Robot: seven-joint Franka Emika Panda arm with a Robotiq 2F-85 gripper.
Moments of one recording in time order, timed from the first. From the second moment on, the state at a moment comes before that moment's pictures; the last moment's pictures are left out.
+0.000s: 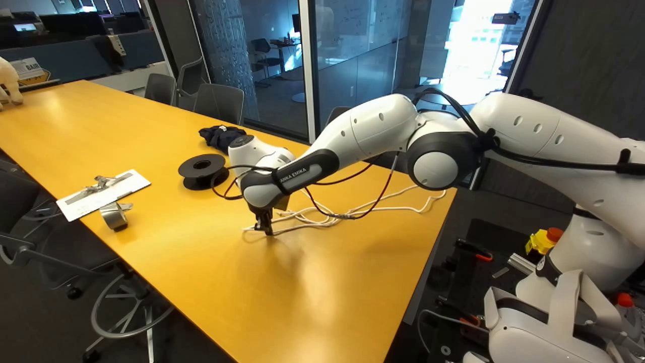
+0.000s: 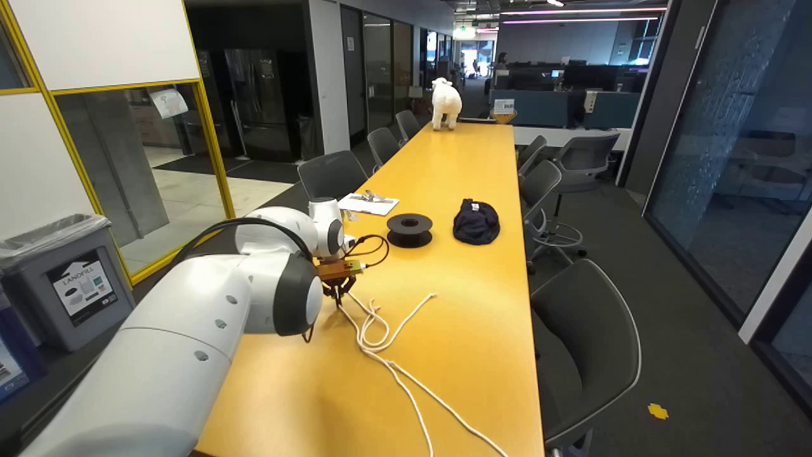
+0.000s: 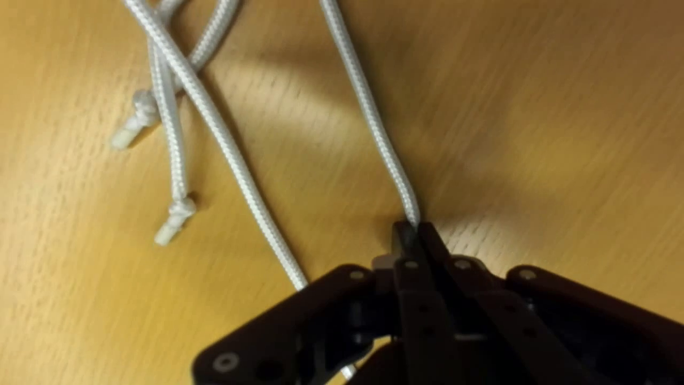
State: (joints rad) arm 0.22 1.23 0.07 -0.86 -0.16 2.06 -0.22
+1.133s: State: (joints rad) arm 0.14 0.65 0.30 -1.23 -0.02 1.71 -0.32
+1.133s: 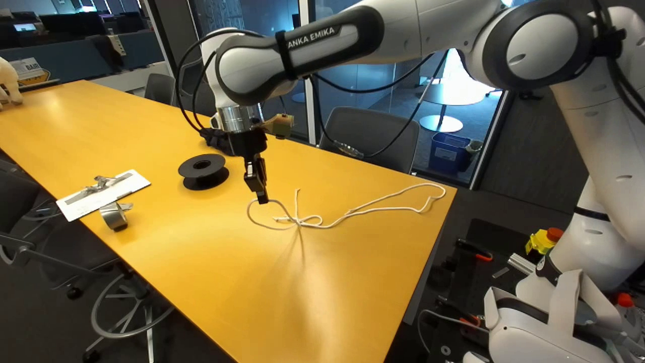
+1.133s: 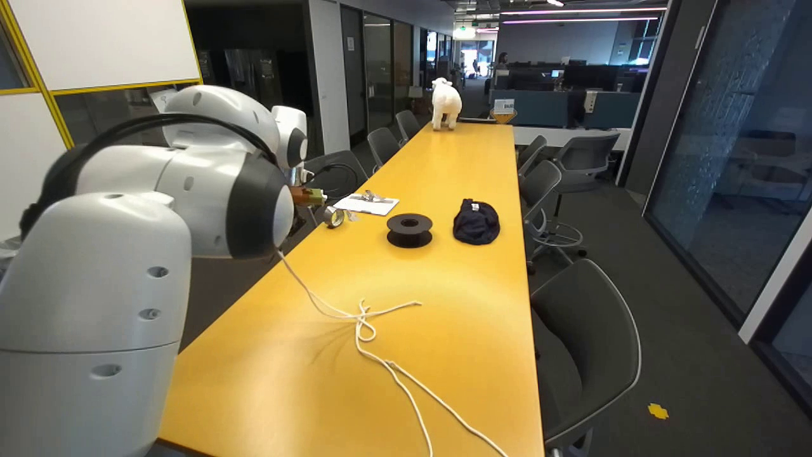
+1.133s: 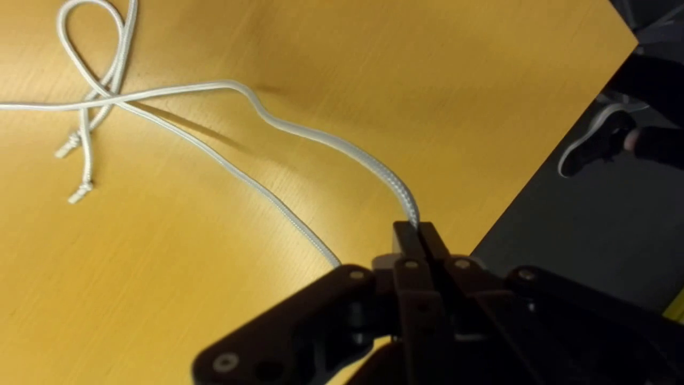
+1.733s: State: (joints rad) arm 0.17 0.18 0.28 -1.62 0.02 1.89 0.02
